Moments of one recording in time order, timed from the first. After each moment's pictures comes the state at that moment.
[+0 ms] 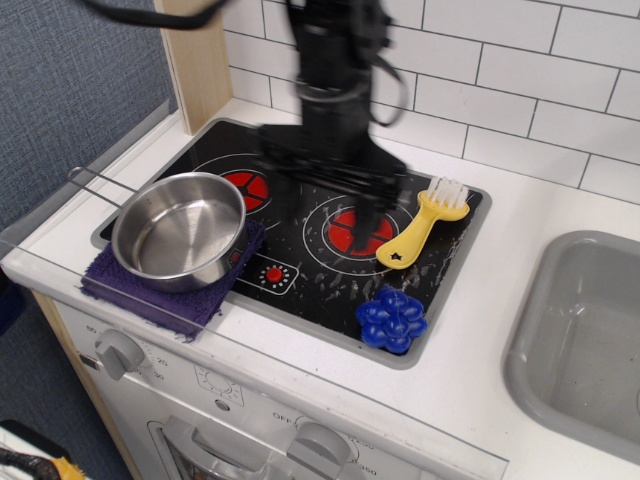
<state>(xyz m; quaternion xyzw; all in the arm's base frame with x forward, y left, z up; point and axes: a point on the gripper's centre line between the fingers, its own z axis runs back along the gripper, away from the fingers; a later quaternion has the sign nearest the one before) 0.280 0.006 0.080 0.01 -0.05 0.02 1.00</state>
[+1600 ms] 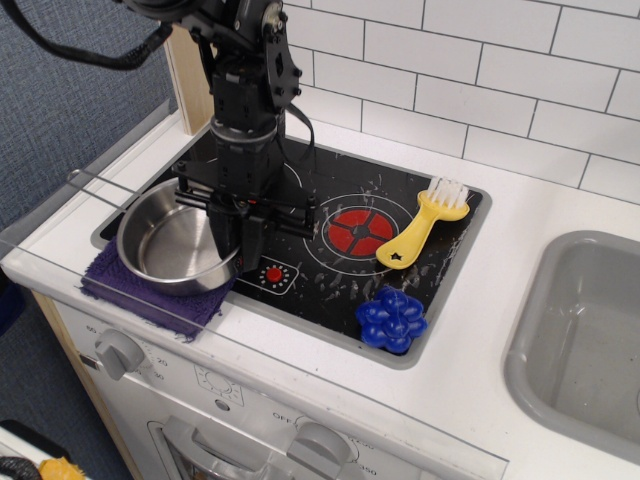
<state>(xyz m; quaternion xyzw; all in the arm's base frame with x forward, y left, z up) 0.266 0.054 0.035 0.04 0.01 0.09 1.00</state>
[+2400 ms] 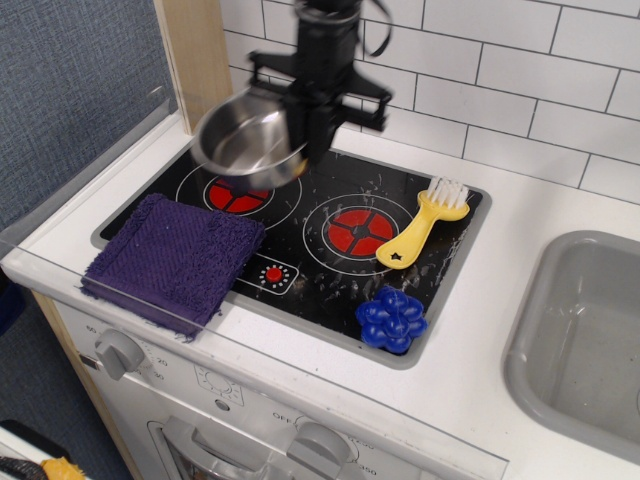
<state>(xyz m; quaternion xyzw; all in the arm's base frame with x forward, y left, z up) 0.354 0.043 0.078 0.08 0.00 0.06 1.00</state>
